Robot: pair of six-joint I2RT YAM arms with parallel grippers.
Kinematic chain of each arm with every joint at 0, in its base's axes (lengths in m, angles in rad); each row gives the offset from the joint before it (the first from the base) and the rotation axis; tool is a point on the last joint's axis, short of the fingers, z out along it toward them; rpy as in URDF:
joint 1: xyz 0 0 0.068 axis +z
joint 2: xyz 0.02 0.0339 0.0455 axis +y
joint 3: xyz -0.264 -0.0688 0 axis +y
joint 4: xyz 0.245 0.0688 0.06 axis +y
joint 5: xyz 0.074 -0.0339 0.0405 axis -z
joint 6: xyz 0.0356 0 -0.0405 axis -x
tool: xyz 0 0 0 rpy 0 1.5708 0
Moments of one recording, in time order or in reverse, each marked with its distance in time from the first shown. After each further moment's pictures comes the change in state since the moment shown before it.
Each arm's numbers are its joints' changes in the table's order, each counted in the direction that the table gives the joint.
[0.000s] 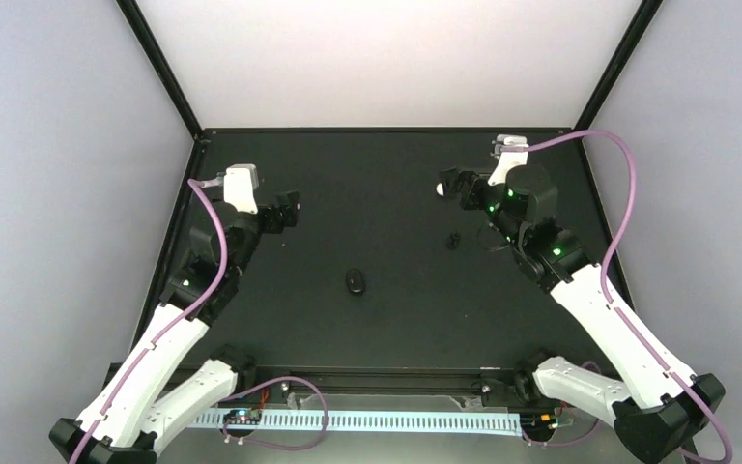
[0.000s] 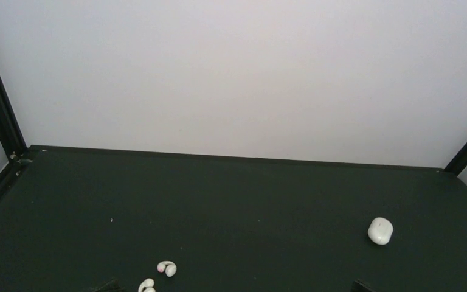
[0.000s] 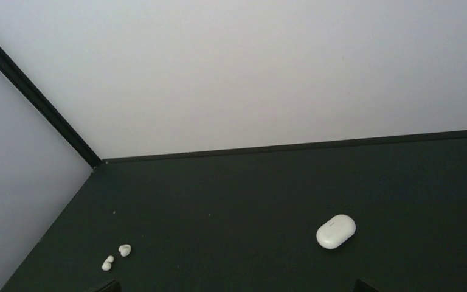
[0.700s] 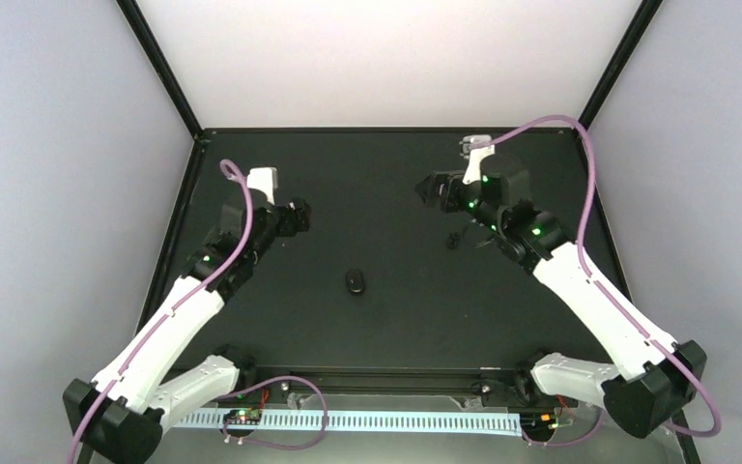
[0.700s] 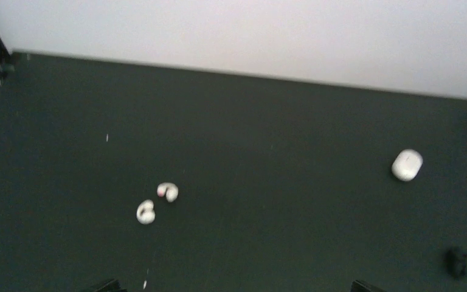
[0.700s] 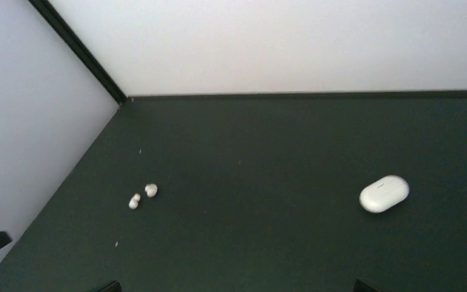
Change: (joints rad) left arm 0.000 0.136 -0.024 0.119 0.021 0.090; right arm 0.013 0.125 -0.077 0.088 -0.159 0.007
